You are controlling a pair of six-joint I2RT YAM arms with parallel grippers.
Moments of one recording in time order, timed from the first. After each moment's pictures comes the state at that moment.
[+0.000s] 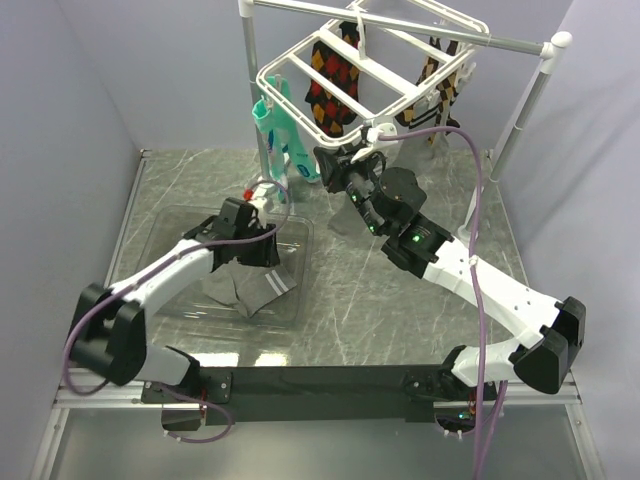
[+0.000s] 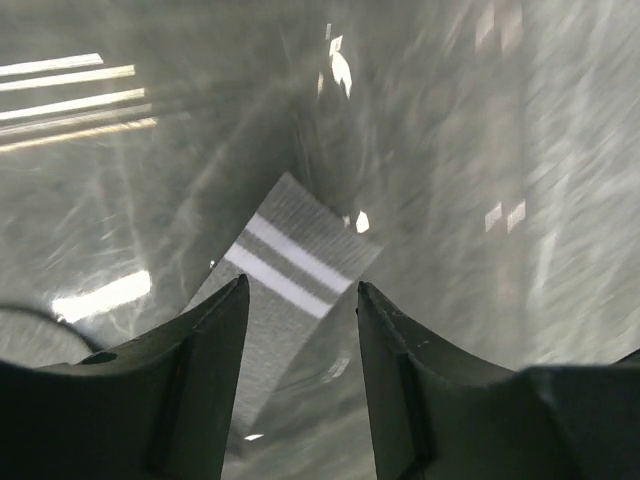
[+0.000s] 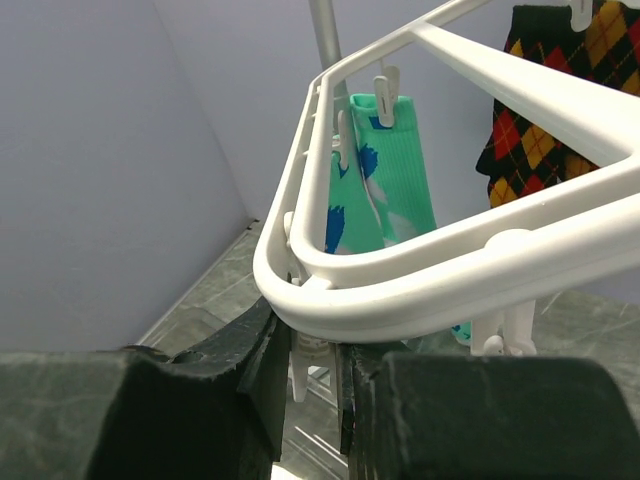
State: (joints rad) left arm -0.44 1.35 0.91 -0.41 0.15 -0.34; right arm 0.84 1.32 1.28 0.24 0.34 0.16
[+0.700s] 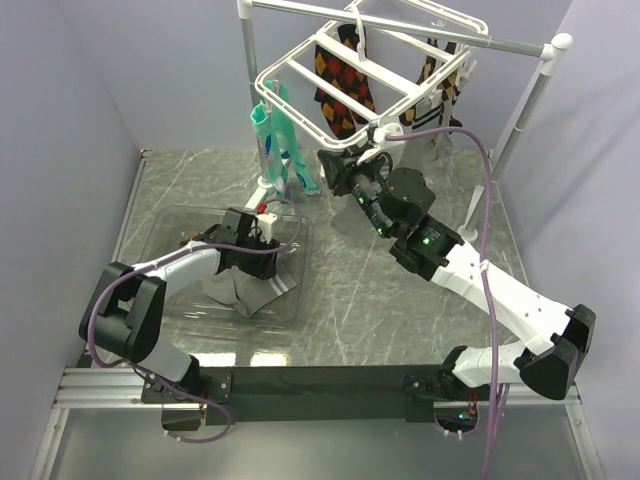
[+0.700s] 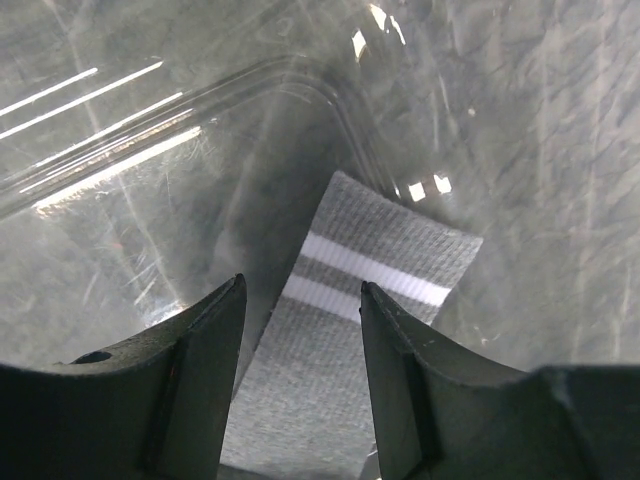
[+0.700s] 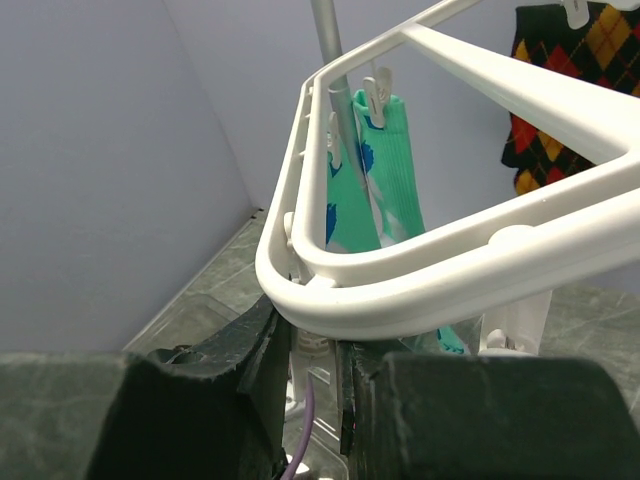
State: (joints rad) left arm -0.40 1.51 0.81 -0.25 0.25 0.00; right arm 0.84 1.28 1.29 0.16 0.32 0.18
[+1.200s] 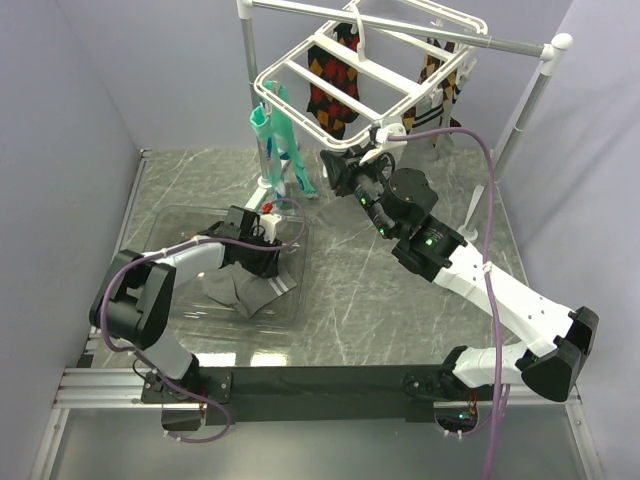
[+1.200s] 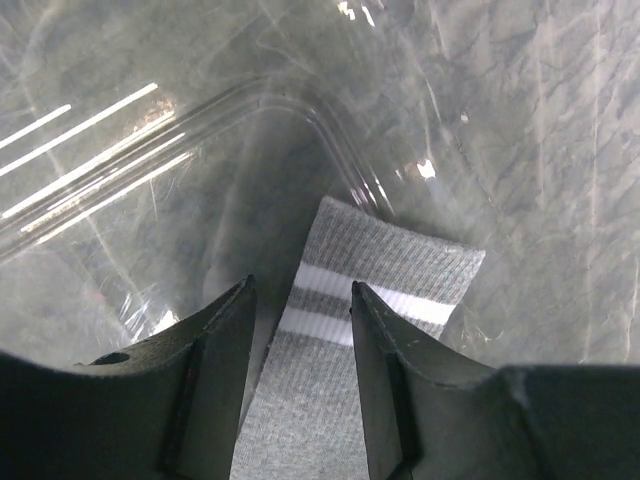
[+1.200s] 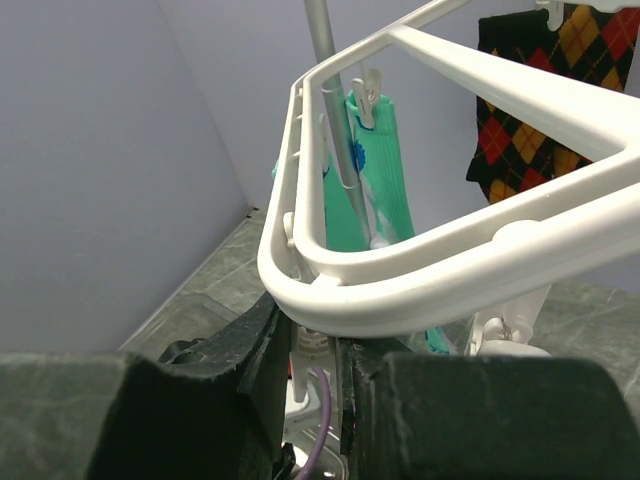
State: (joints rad) left arm -0.38 1.60 0.84 -0.23 0.33 0.08; right arm 0.84 1.27 1.29 0.14 0.33 0.18
